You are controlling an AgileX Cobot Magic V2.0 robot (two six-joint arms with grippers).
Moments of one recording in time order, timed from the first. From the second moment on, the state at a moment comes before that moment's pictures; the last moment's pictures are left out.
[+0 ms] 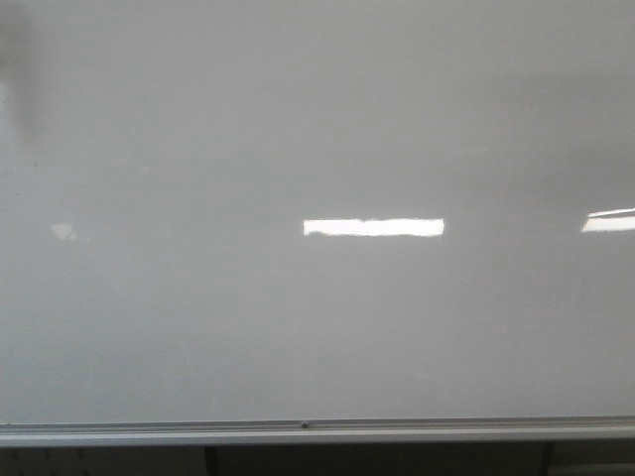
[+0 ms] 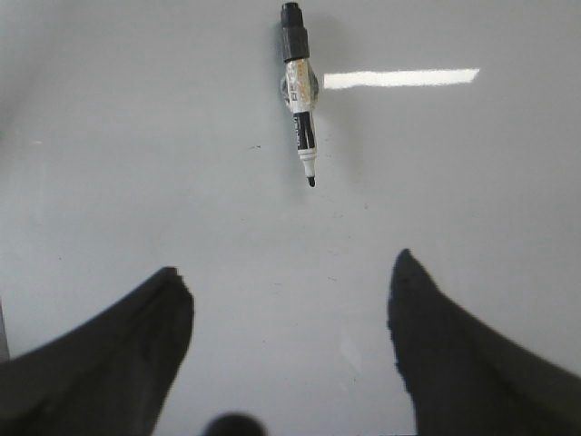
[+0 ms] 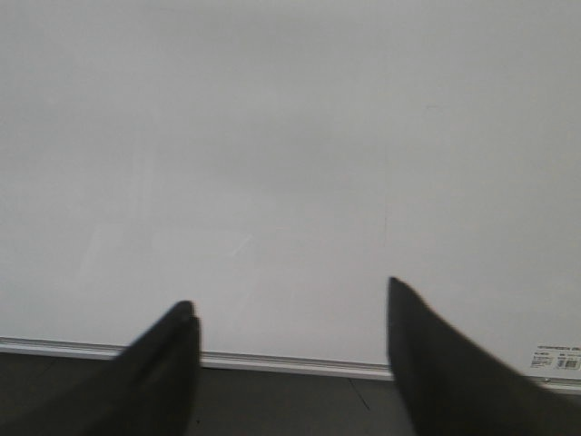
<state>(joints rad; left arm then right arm) -0.02 0.49 -0.58 0.05 0.54 -0.03 0.03 0.63 -0.65 0.00 0.61 0.01</state>
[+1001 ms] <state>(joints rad) -0.02 1.25 -0.89 0.01 0.36 -0.03 0.03 0.63 -0.65 0.00 0.61 0.01</state>
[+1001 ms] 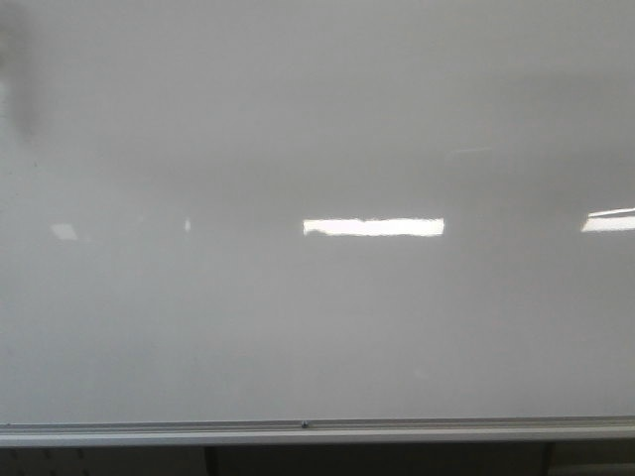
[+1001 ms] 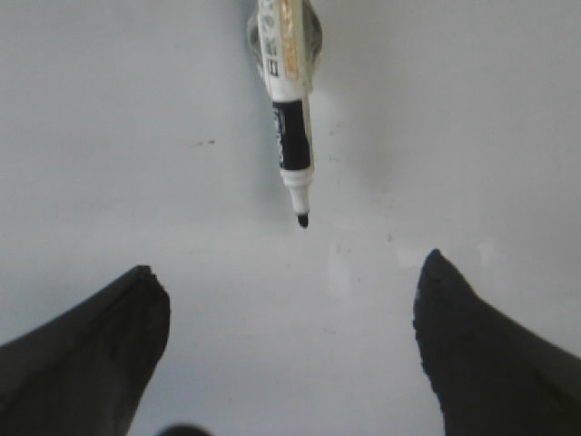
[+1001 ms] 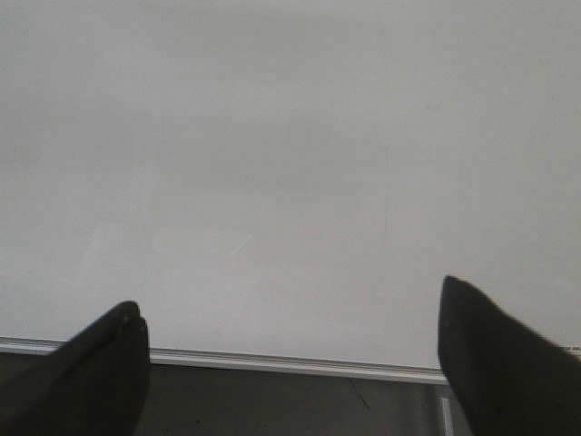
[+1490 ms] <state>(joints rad) -0.02 1.52 -1.07 0.01 0.32 -0.03 0.03 0.63 -0.65 0.00 0.61 0.01</state>
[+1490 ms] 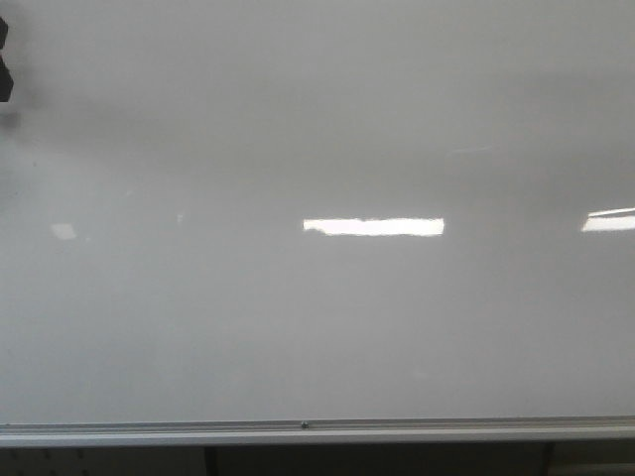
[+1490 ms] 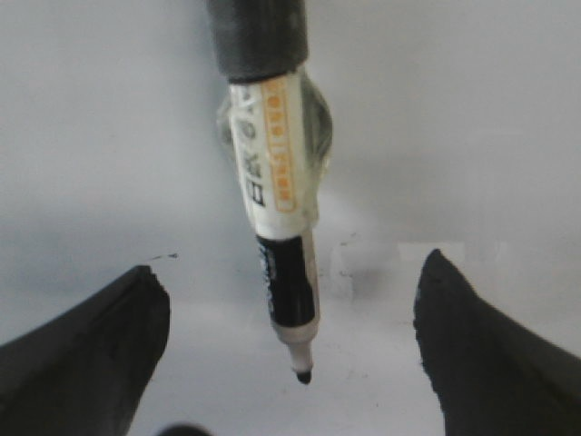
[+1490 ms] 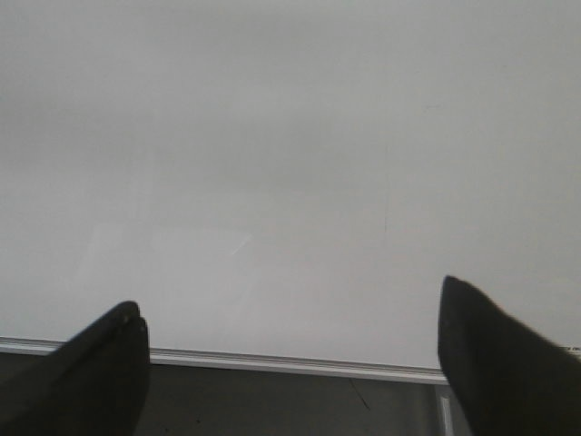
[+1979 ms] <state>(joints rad) -0.02 1.59 -1.11 0.01 0.28 -0.03 0.03 0.63 -0.65 0.00 0.61 0.00</state>
